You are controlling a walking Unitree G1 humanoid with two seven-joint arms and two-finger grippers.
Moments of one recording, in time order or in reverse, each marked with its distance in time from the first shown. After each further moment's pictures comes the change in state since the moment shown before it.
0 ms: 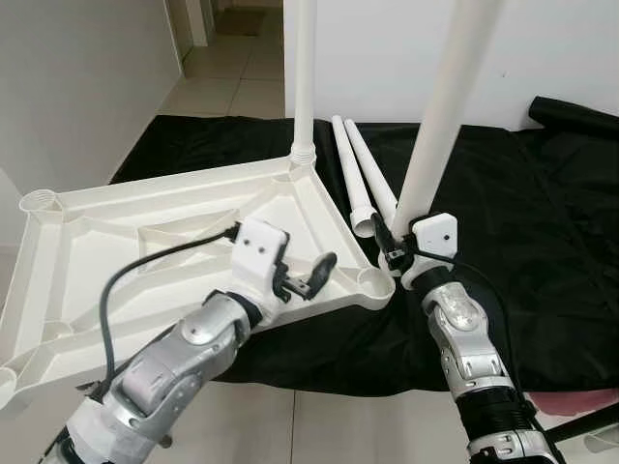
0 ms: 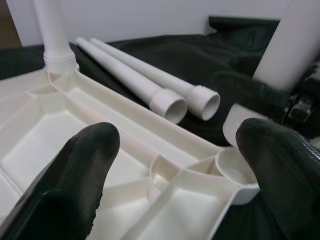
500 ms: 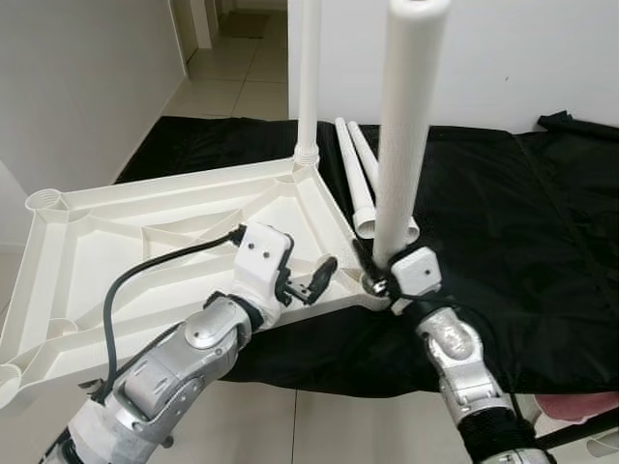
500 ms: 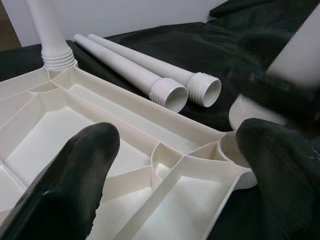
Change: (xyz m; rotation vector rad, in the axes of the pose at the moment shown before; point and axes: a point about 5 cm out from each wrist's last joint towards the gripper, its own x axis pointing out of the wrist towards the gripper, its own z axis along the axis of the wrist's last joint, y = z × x) left arm -0.002 -0.007 -0.012 0.055 0.052 -0.015; right arm -0.023 0.010 0.004 -0.153 -0.223 0.085
